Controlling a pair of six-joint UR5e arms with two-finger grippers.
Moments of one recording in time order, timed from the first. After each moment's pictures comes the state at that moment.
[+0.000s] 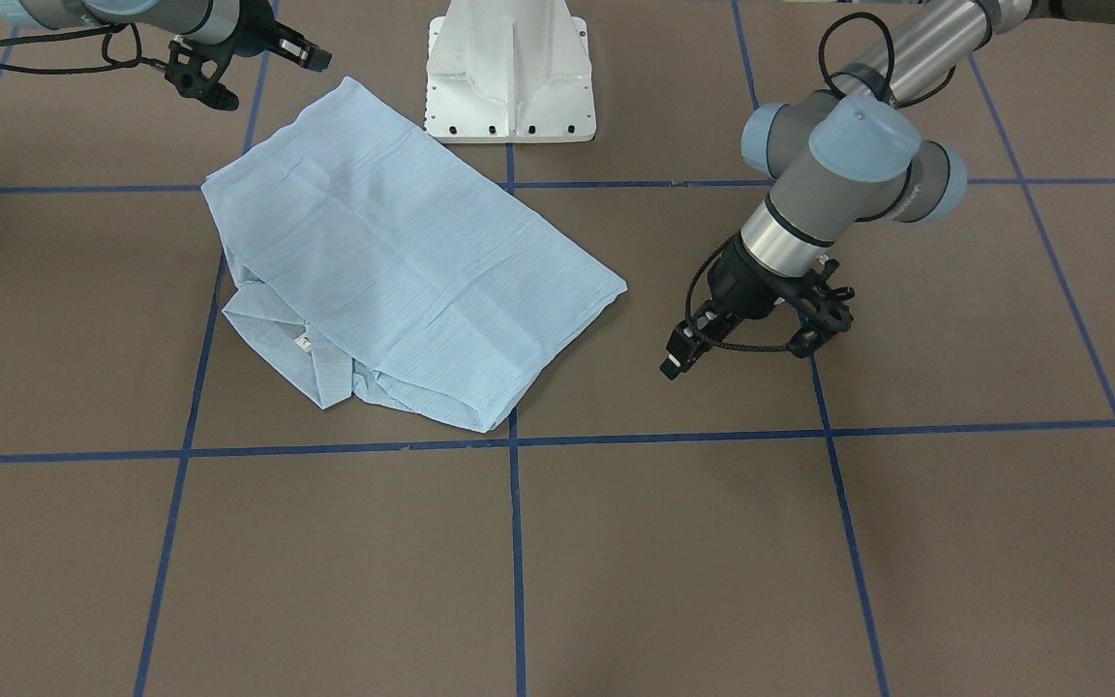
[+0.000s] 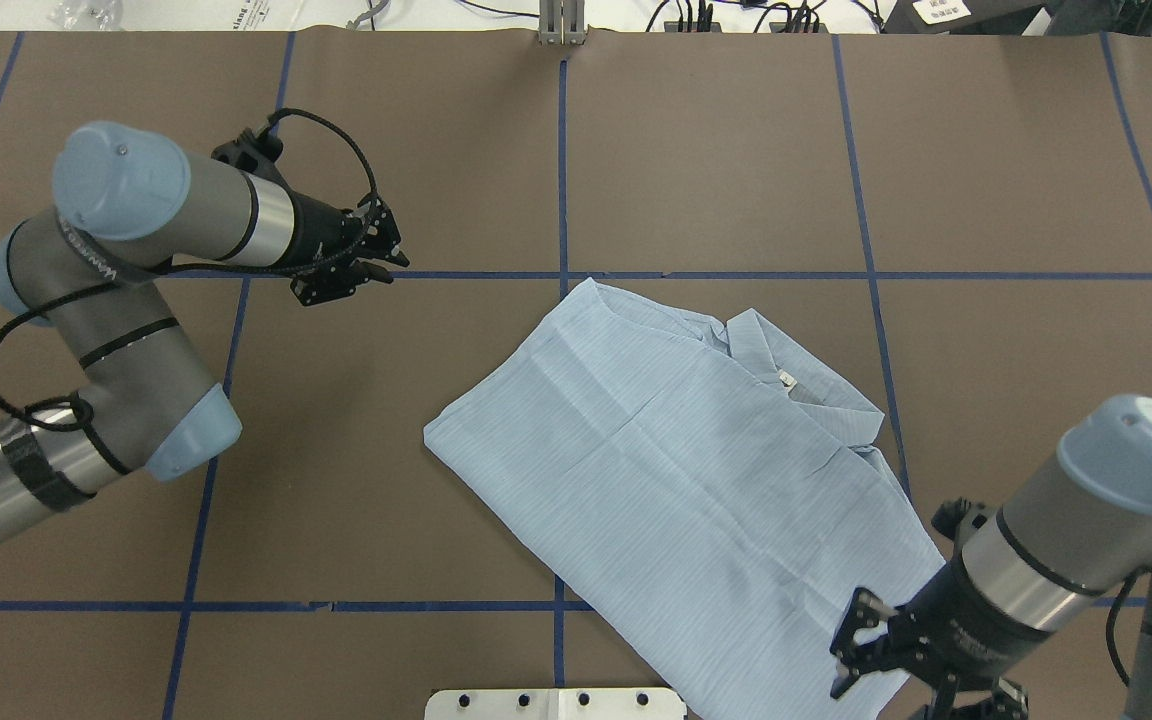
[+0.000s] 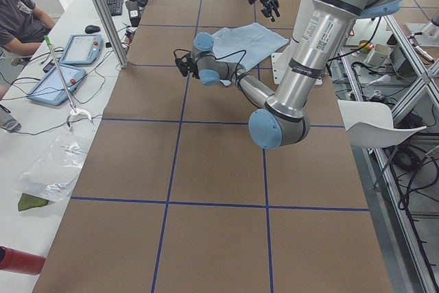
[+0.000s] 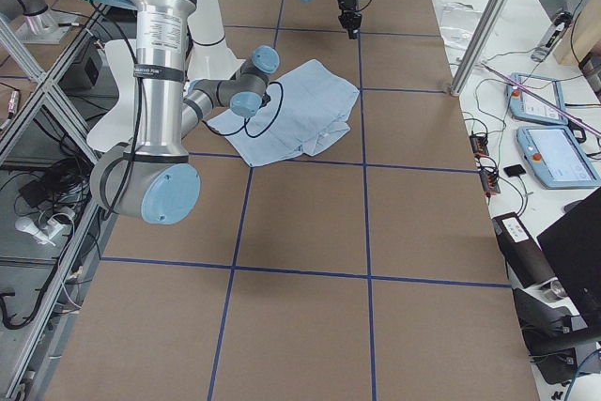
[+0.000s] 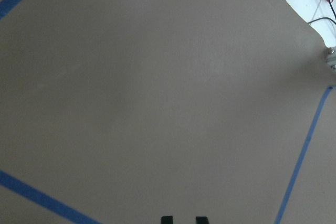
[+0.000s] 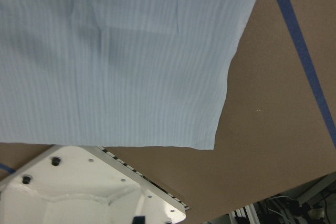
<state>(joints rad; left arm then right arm) -0.71 -2.02 -1.63 -2.26 -1.97 -1.93 0.44 -1.65 2.17 -1.12 2.47 2.07</state>
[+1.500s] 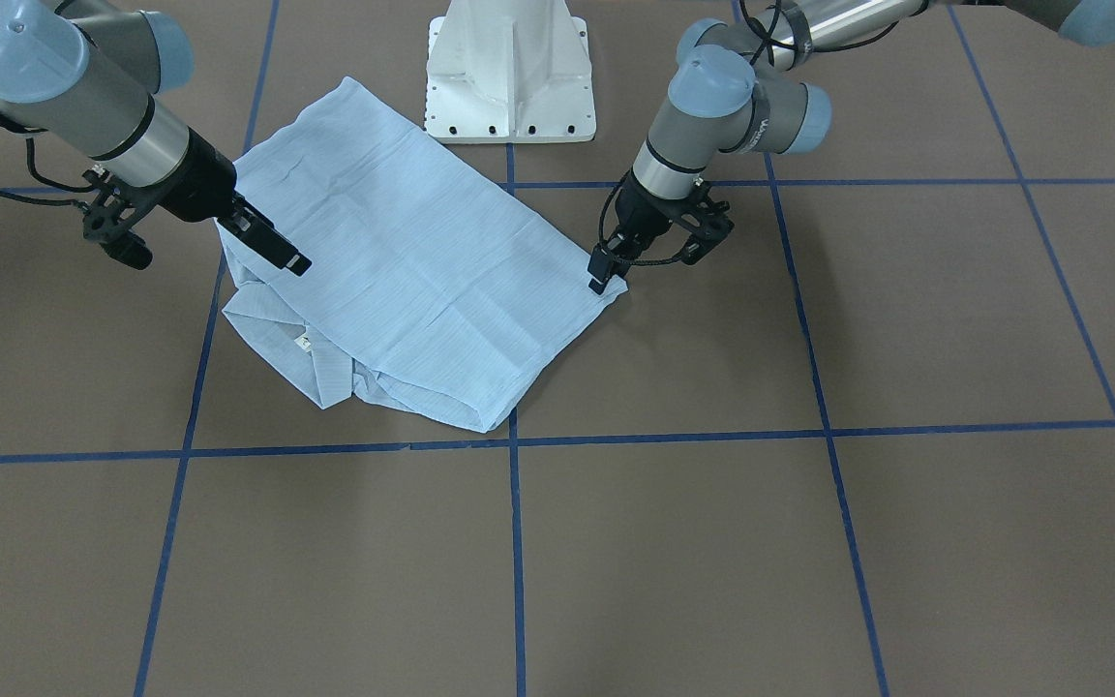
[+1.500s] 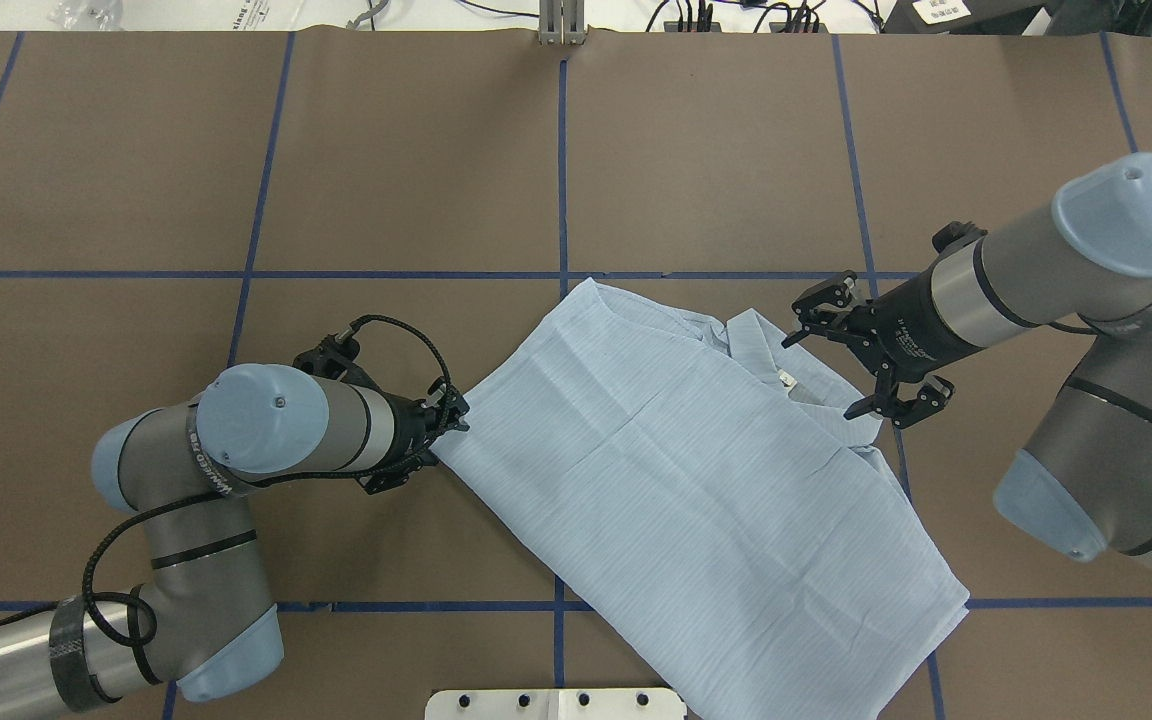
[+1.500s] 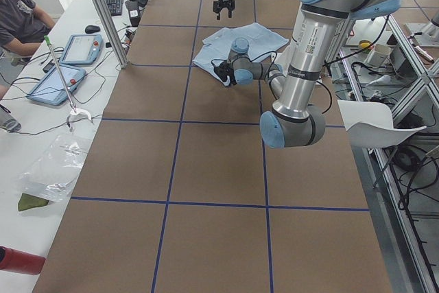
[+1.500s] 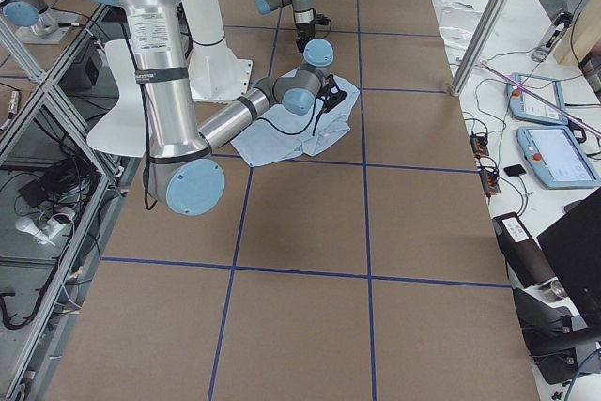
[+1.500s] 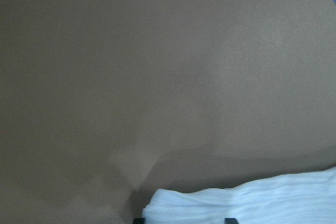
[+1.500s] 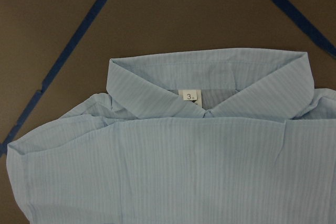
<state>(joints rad) -0.41 -1.98 -1.71 -2.10 -1.73 -2.13 0.76 -1.39 1.93 -1.12 2.24 2.00</state>
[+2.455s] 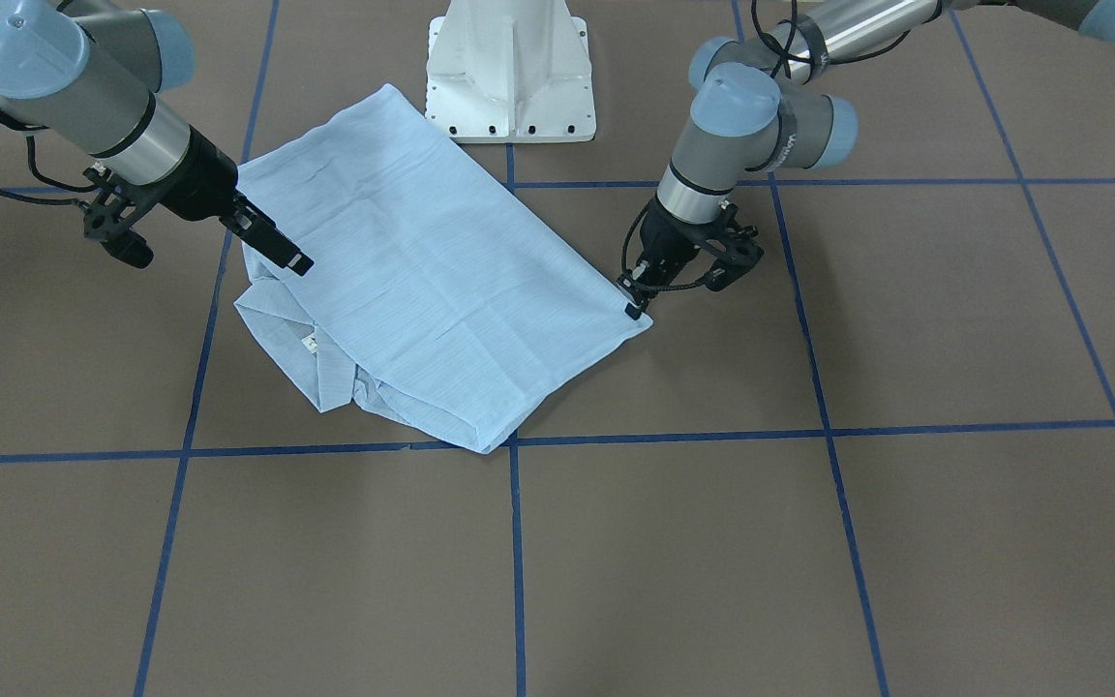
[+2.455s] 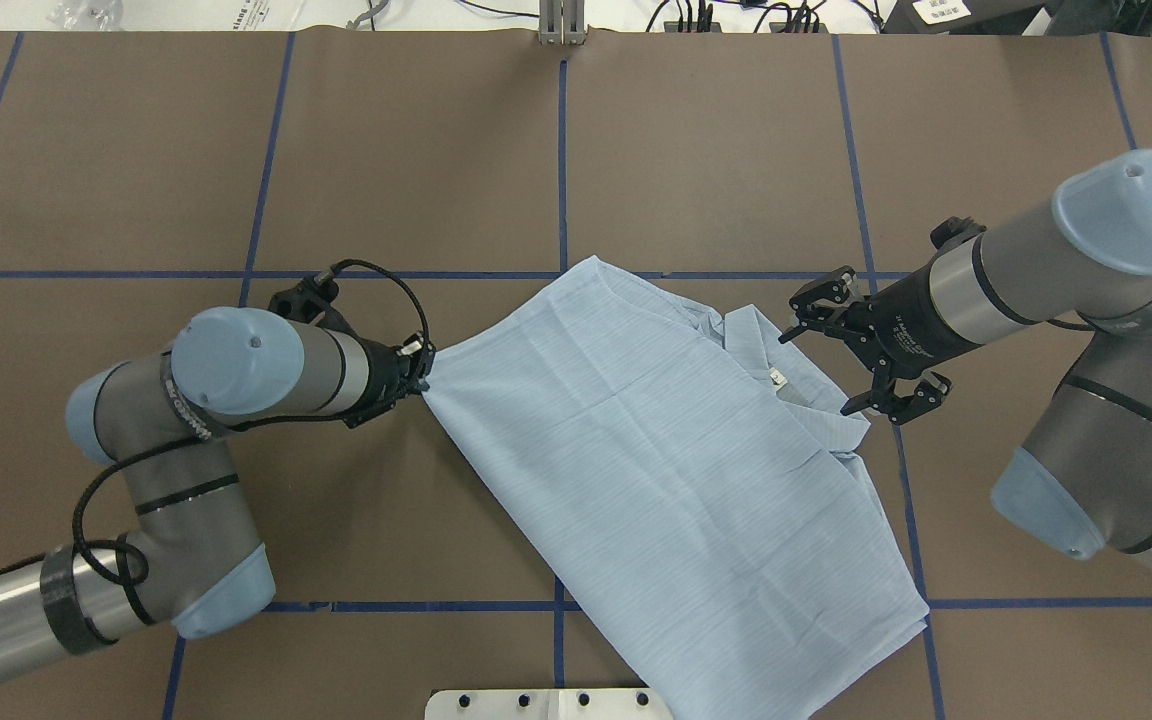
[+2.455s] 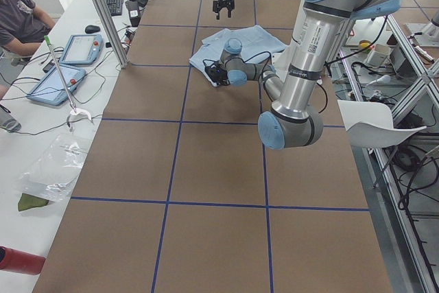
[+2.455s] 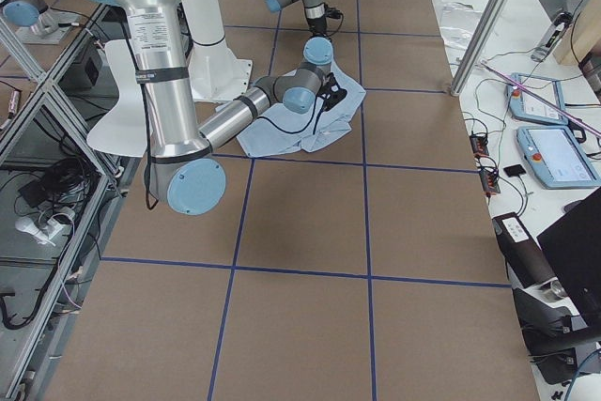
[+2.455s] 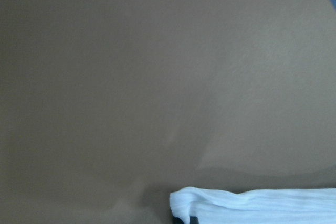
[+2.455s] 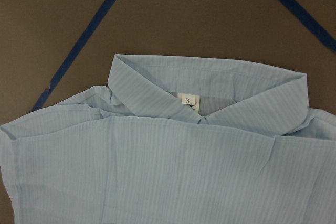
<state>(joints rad) -0.54 -2.01 -1.65 -2.09 -1.73 -1.92 0.76 -1.38 1.93 -1.12 2.24 2.00</state>
